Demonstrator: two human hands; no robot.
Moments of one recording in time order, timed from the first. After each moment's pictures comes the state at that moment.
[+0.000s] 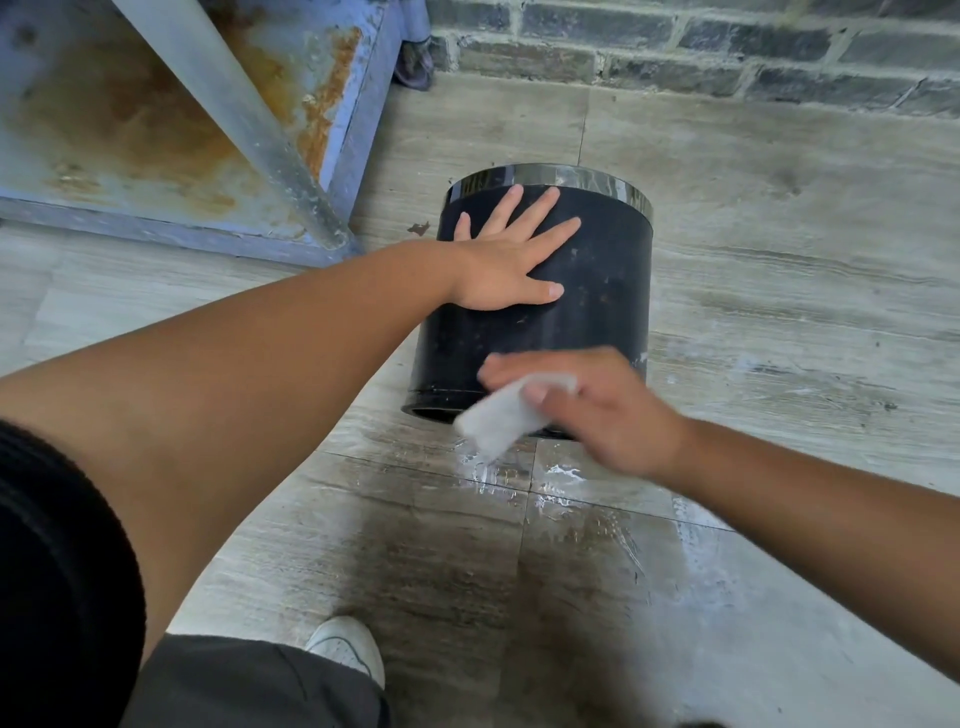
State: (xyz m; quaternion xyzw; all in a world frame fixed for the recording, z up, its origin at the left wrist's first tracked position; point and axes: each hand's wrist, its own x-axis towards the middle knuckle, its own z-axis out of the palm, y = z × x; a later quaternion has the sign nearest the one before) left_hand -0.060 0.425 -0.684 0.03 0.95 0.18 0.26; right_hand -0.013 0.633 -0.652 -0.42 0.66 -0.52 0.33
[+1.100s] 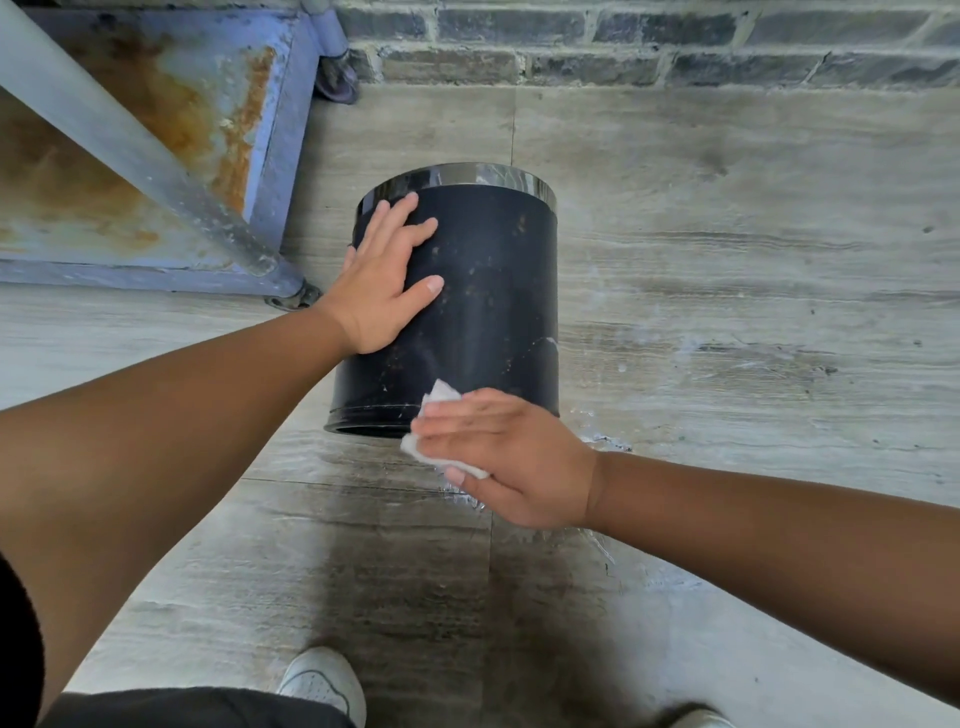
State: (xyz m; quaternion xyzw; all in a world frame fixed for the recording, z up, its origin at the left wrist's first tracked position) left_hand -0.022 0.399 -0.712 -0.05 0.96 0.29 0.04; right_hand 0.012 0.648 -0.686 -0.59 0.71 -0.35 0.16
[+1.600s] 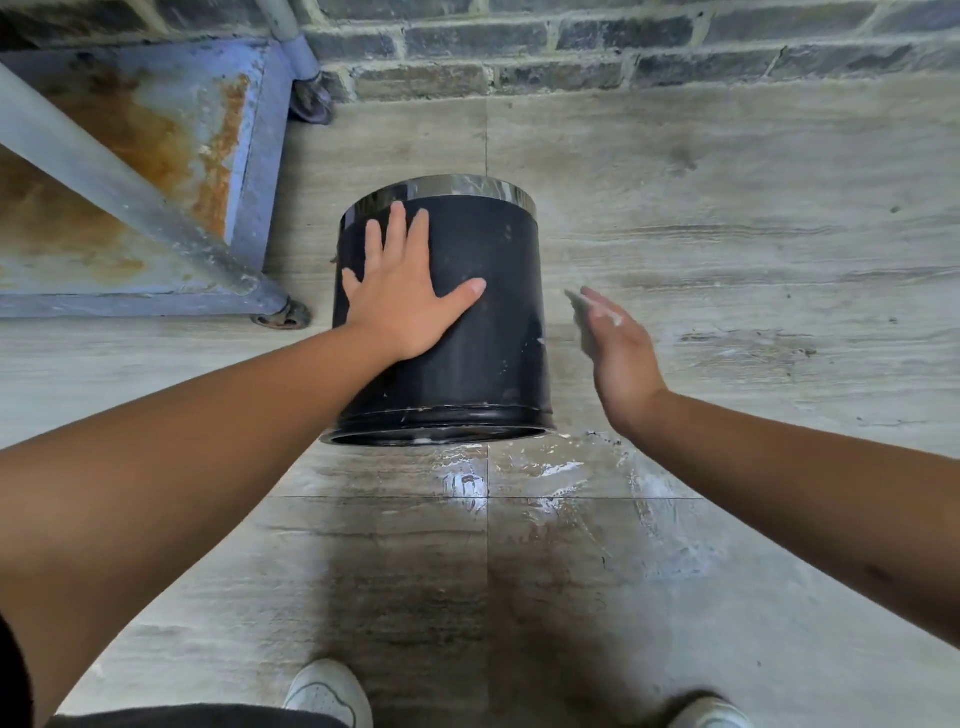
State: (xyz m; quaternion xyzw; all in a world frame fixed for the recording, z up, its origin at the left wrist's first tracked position) left_hand -0.044 0.455 -0.707 -0.18 0.97 0.18 0.07; right_hand -0.062 0.694 -0.728 0.06 0.71 -0.66 0.25
